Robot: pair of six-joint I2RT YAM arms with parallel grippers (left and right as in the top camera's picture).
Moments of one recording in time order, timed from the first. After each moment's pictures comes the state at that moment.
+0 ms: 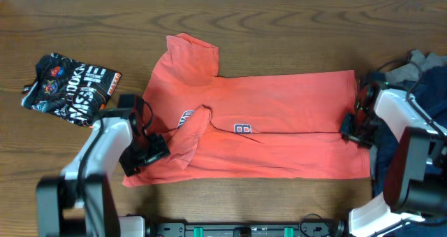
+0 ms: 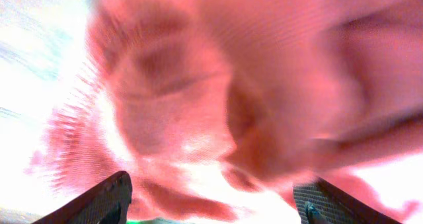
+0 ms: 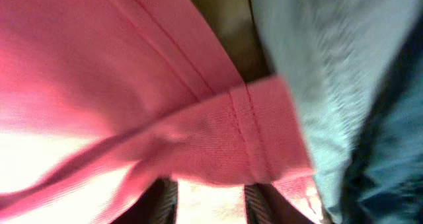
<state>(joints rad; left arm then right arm) 0.04 1.50 0.79 -0.95 0.10 -0.45 -0.17 1.77 1.04 -0.96 0.12 0.34</state>
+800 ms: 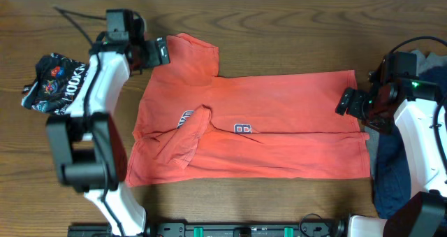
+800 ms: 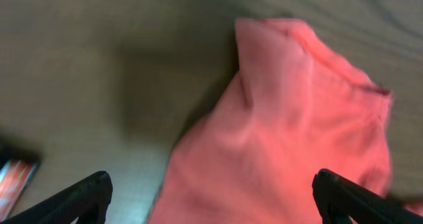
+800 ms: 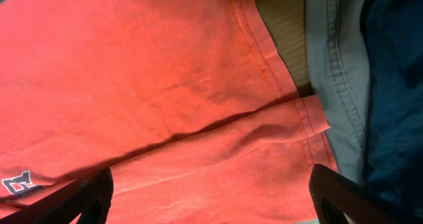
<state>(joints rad) 0.04 1.99 1.49 -0.52 0.16 -0.17 -0.17 1.49 1.14 -1.02 -0.10 0.28</state>
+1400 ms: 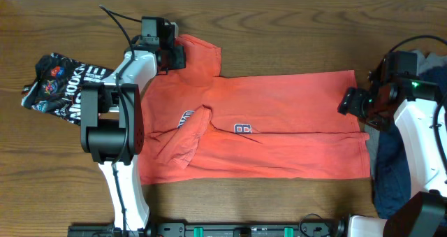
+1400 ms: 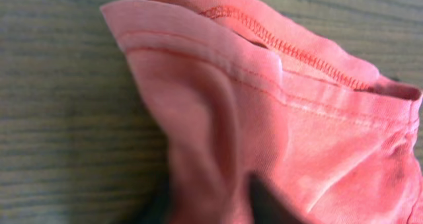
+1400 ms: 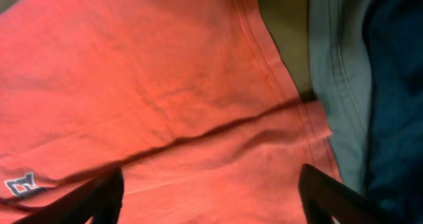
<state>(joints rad) -0.06 2.20 1.51 -0.35 0.23 -0.14 -0.17 1.49 1.14 -0.98 -0.11 0.27</state>
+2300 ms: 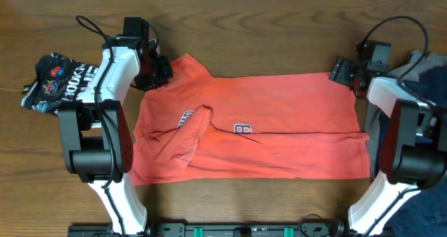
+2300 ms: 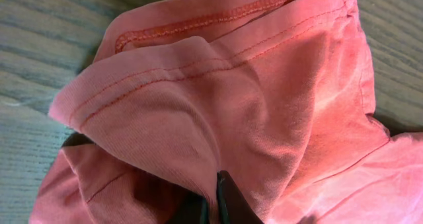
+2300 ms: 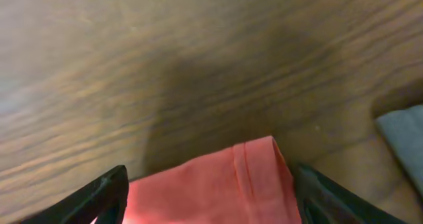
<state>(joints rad) -0.01 2.03 1.52 -0.86 0.23 -0.33 -0.16 2.01 1.15 -0.09 -0.06 0.23</state>
